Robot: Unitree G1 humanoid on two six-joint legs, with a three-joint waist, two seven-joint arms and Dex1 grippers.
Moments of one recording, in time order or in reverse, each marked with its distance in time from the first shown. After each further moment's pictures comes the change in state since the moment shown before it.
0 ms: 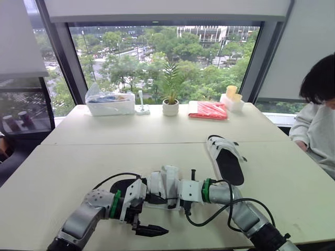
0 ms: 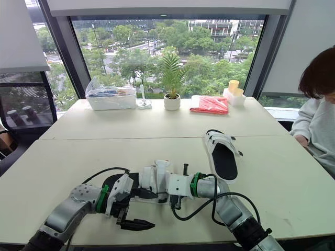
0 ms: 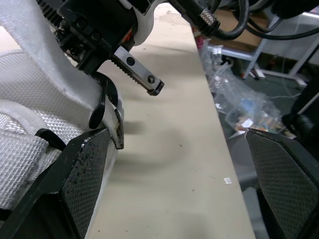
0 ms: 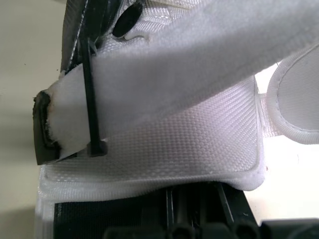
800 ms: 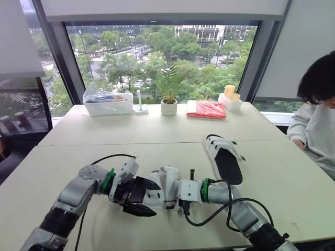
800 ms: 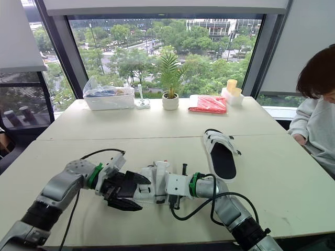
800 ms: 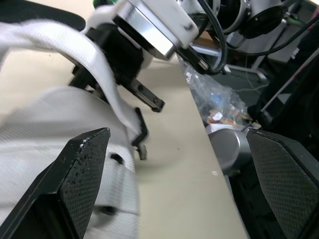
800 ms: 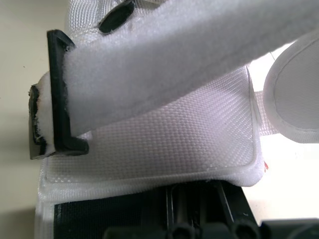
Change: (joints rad) left arm -0.174 0.104 0.059 0.082 -0.116 0.153 -0.248; right arm -0.006 0.018 0.003 0.003 0.000 0.001 0.000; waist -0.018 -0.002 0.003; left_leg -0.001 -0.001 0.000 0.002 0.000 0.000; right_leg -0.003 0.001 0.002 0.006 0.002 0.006
